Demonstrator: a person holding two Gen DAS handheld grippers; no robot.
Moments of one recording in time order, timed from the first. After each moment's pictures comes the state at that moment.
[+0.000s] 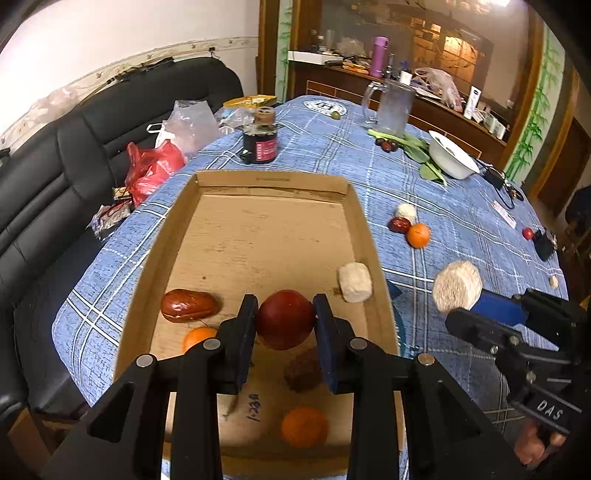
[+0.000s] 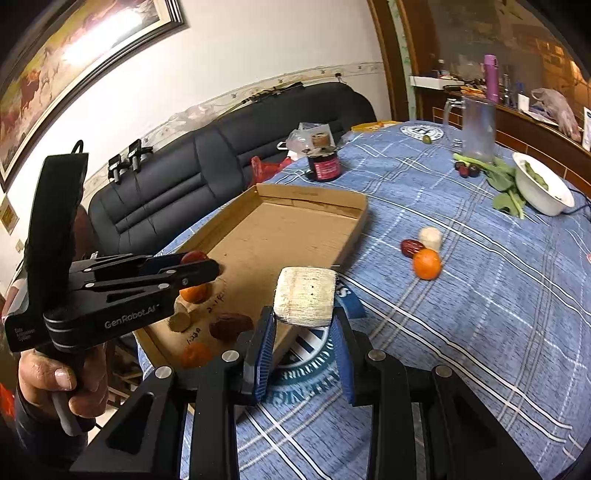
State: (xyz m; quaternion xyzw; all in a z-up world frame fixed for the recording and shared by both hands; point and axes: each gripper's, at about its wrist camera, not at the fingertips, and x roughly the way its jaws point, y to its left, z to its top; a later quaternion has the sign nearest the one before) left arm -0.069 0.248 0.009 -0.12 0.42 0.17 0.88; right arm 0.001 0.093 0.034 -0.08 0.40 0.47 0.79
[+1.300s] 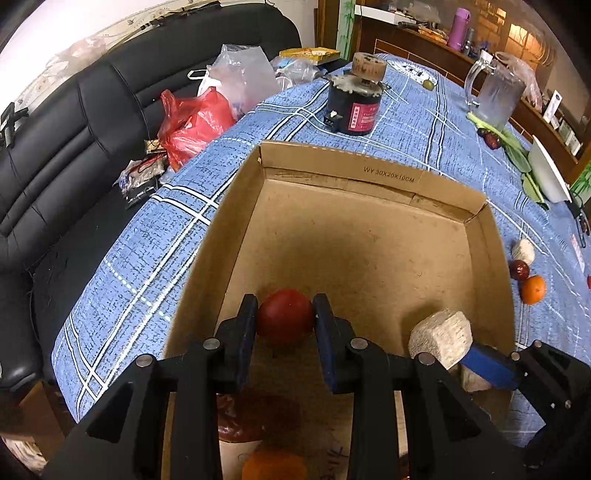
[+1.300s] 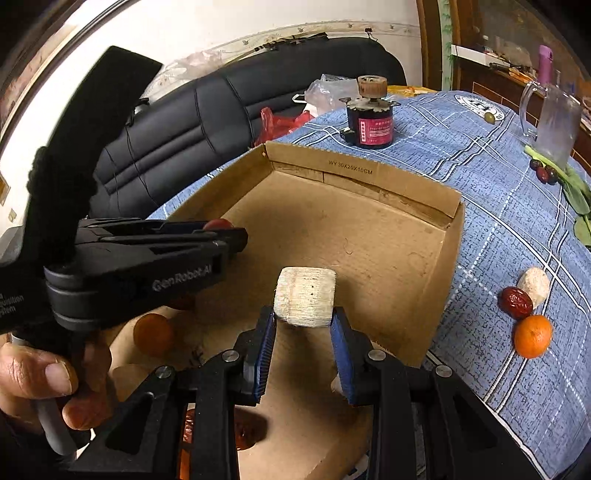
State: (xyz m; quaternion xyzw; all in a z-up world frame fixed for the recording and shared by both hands) left arm 0.003 0.338 -0.046 -0.15 0.50 0.26 0.81; right arm 0.039 0.225 -0.028 -0.16 0.45 0.47 0.74
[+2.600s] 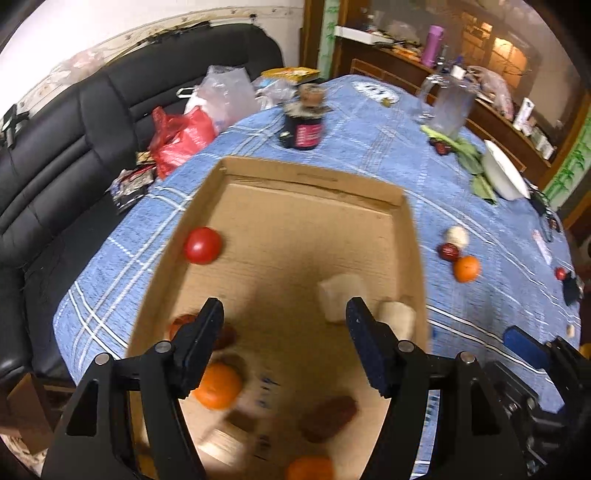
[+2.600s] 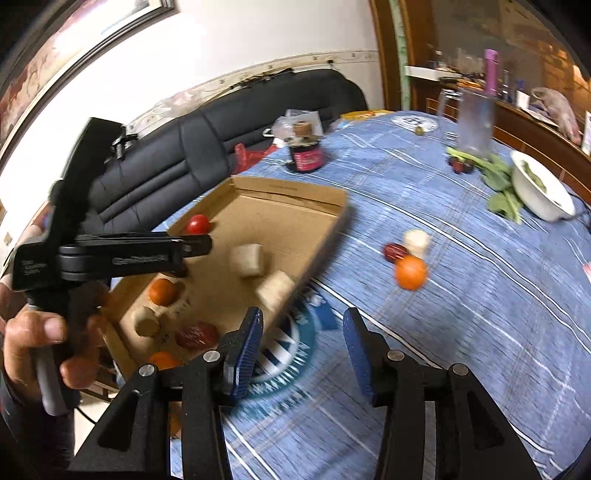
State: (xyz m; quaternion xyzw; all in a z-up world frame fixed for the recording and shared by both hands) left arm -0.023 0.273 0.000 -0.16 0.46 0.23 0.84; right arm 0.037 0.089 0.023 -0.11 0.42 0.43 0.79
